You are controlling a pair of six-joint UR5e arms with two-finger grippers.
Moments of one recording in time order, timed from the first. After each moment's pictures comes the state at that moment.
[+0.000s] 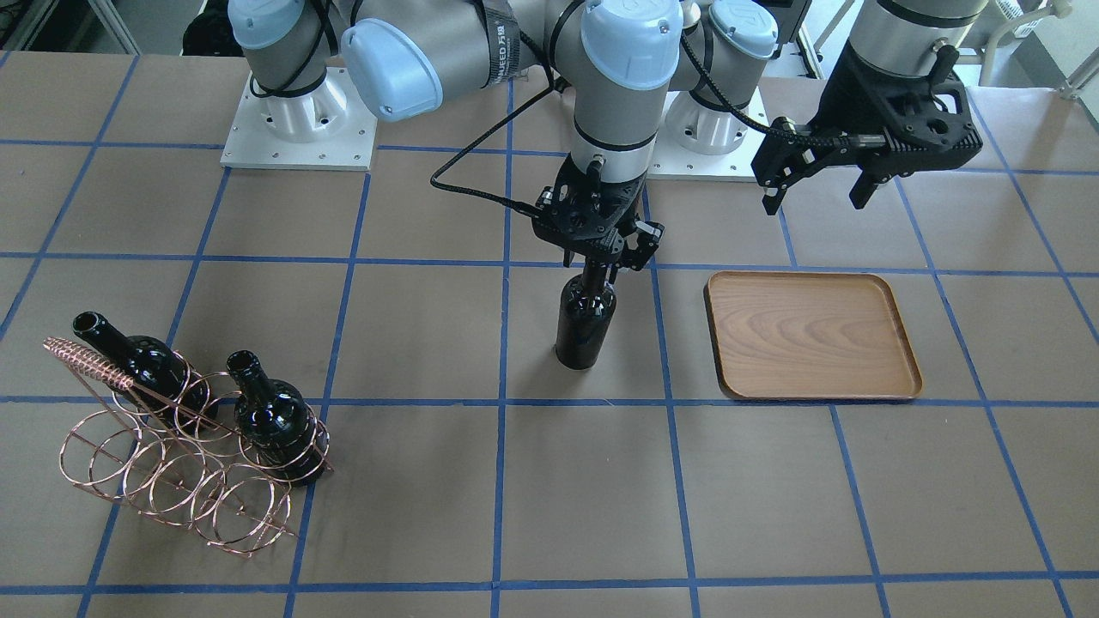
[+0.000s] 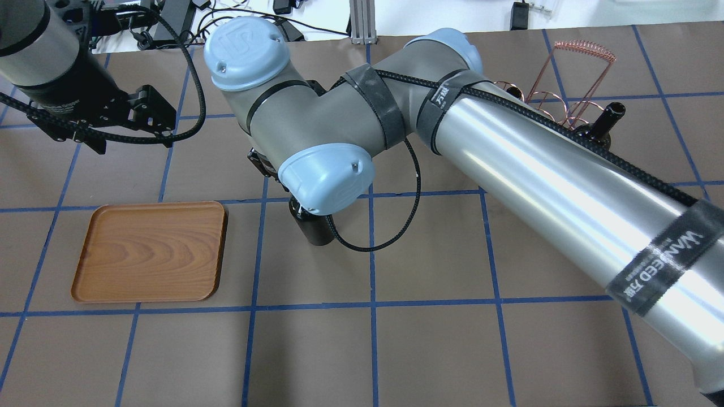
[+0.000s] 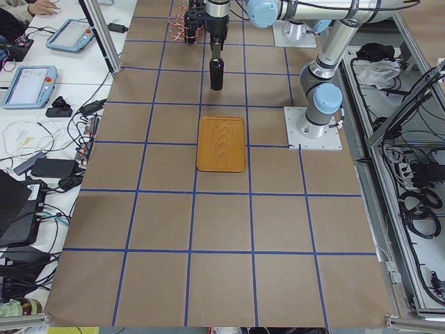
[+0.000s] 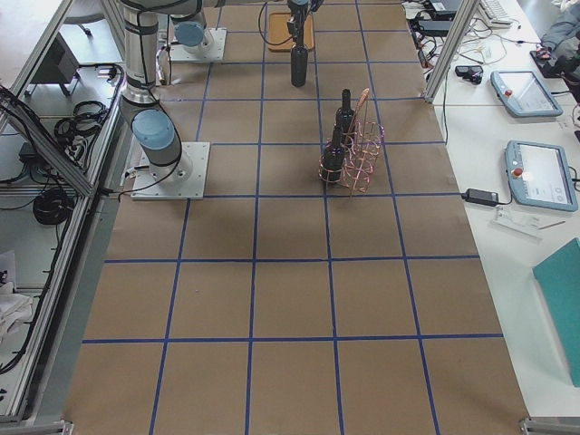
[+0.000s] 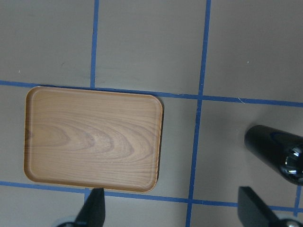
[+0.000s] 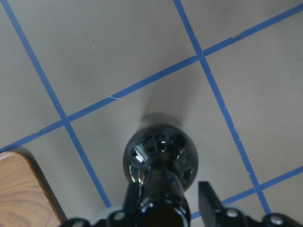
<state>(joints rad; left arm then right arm) -1.44 -1.47 -1.64 -1.55 1.61 0.04 2.17 -1.20 1.41 -1.83 -1.58 1.02</state>
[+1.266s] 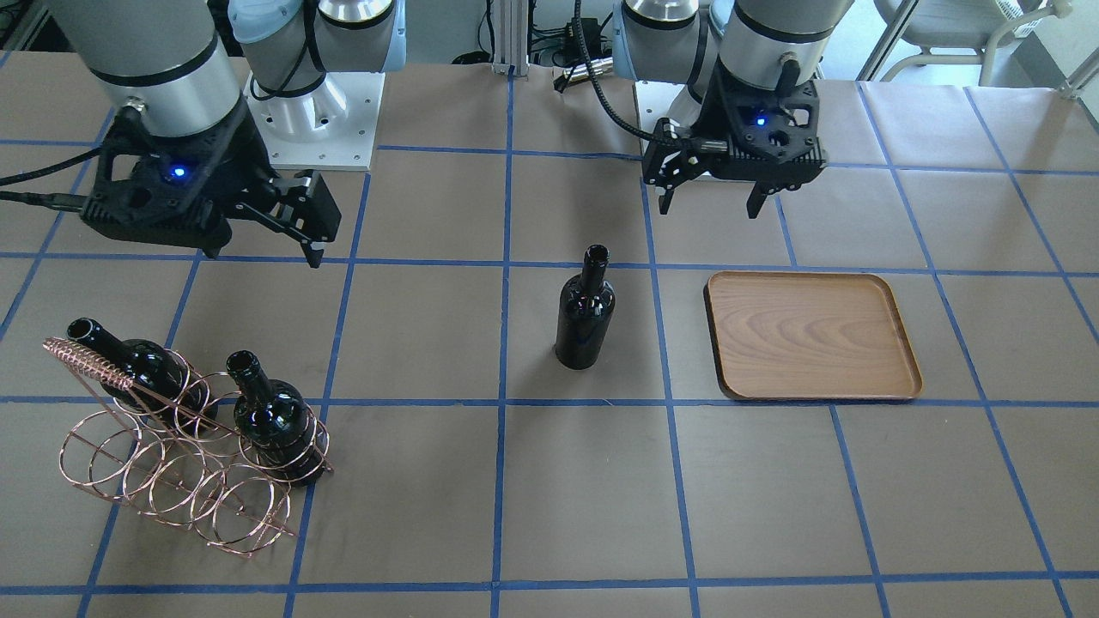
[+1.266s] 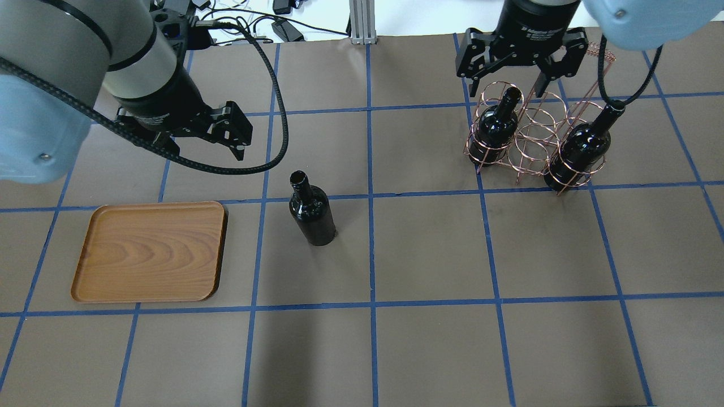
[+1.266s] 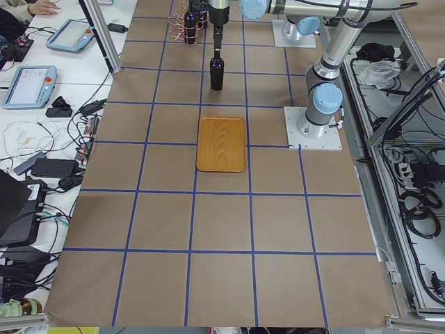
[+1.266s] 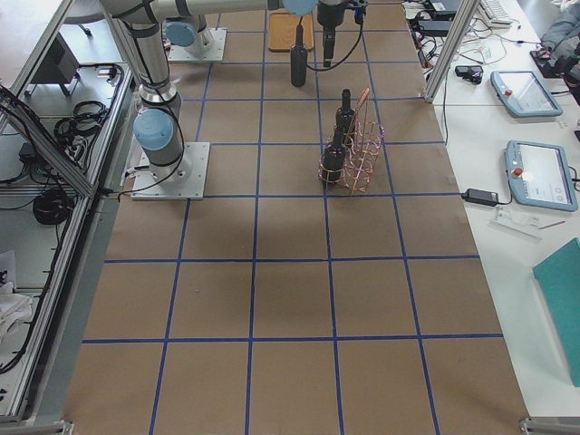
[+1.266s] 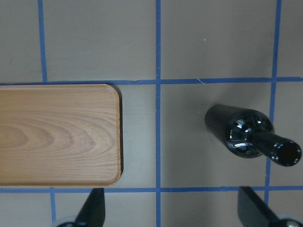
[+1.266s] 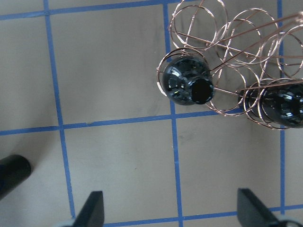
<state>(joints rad) -1.67 -1.52 -1.64 -1.51 1.59 -0.04 1.62 -1.45 1.40 -1.56 -1.59 0.14</state>
